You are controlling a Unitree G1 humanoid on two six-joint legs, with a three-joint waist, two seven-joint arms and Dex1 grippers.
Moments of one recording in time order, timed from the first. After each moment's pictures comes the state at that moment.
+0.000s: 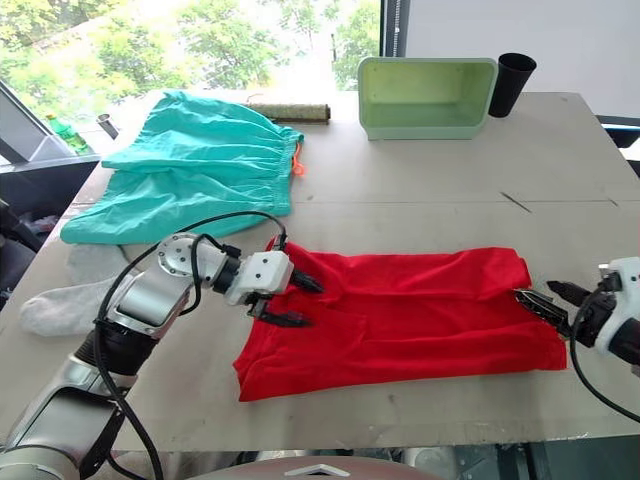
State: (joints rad) left arm -0.47 0.75 -0.31 0.02 -0.15 0.12 -1.45; right arm 0.17 -0.79 -0.60 -0.17 0.74 0.81 0.85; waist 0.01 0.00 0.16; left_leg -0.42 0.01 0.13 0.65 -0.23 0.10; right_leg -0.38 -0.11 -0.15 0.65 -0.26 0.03
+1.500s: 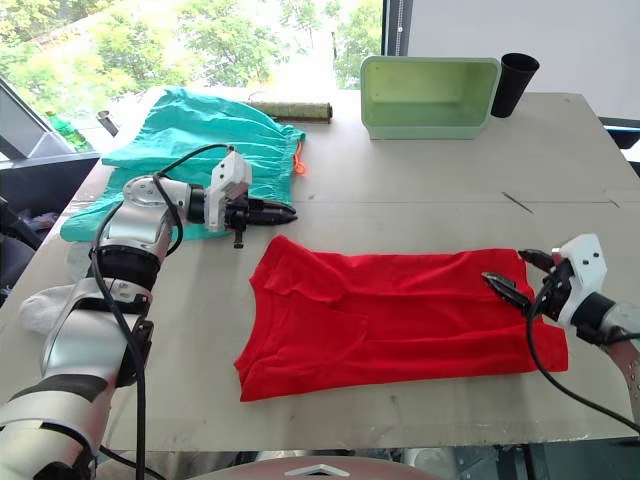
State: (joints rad) left arm -0.95 0.62 -0.14 0.85 -0.12 -0.01 -1.41; right arm 0.03 -0.75 -0.35 -0.18 0.51 0.50 0.77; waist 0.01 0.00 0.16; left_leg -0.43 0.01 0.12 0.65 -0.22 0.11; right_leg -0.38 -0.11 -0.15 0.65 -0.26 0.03
